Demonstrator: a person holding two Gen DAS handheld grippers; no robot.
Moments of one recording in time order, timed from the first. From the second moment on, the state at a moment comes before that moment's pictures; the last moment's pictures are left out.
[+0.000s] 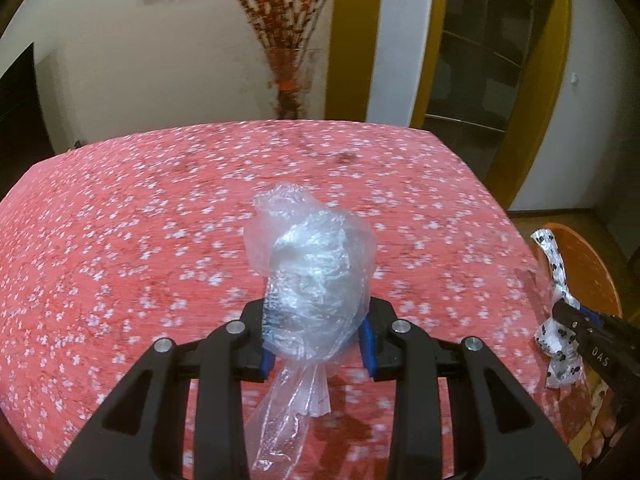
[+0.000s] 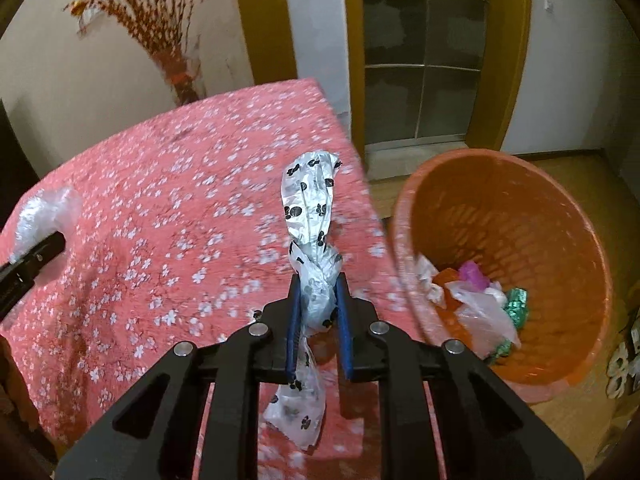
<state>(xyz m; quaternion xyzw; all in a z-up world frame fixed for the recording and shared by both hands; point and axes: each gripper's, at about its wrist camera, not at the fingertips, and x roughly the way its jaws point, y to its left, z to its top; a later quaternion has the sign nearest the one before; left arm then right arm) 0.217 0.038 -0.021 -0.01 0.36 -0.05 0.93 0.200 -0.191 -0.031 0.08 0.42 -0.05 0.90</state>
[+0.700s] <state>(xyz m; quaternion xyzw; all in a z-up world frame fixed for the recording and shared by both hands) 0.193 -0.118 -0.003 0.01 0.36 -0.19 0.91 0.140 -0.297 -0.009 0.14 0.36 -0.12 0.91</state>
